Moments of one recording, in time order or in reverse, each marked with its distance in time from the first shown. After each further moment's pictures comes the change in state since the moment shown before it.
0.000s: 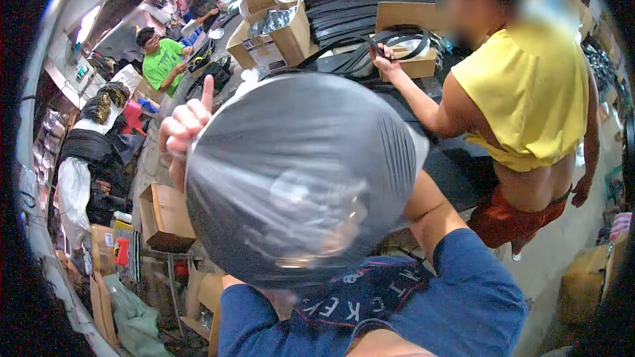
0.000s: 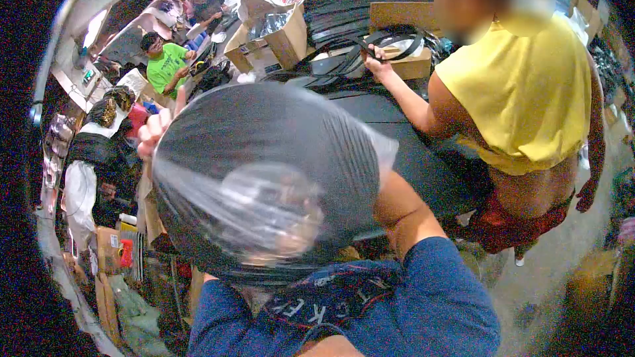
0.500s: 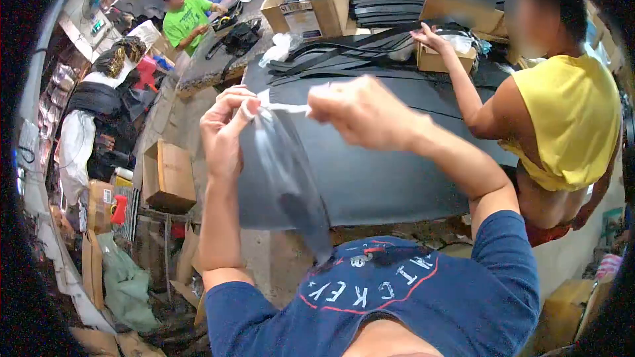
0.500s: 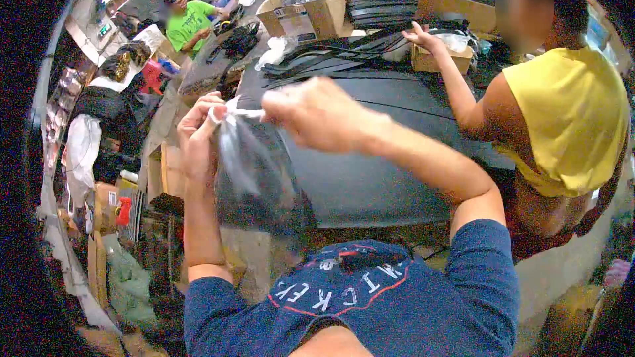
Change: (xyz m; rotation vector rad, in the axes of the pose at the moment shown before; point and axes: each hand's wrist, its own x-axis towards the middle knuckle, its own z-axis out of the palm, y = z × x) left_hand -0.065 0.035 -0.035 0.609 0.337 -0.619; right_hand -0.009 -0.013 0.028 -0.611 -0.407 0.172
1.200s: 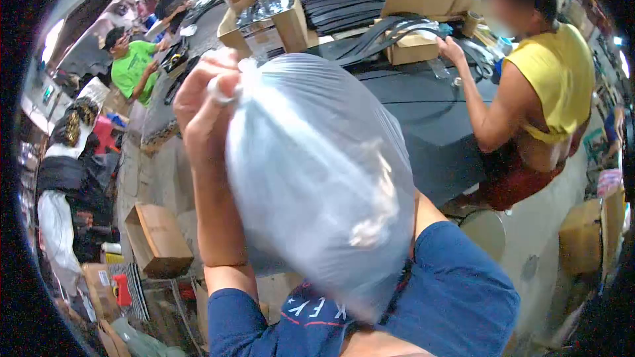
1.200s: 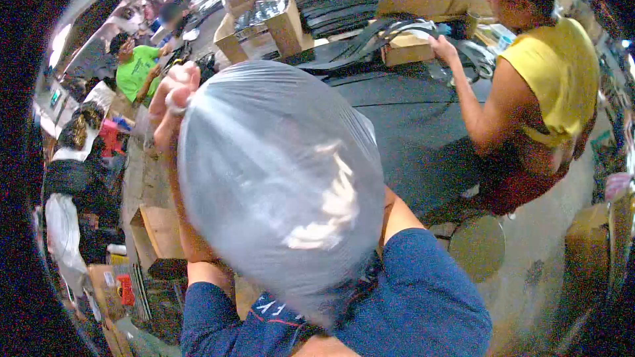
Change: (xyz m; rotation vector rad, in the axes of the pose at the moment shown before) left_hand 0.112 -0.029 -0.041 -0.597 -0.333 0.297; right_hand 0.107 0.046 0.144 1.749 0.364 -0.142
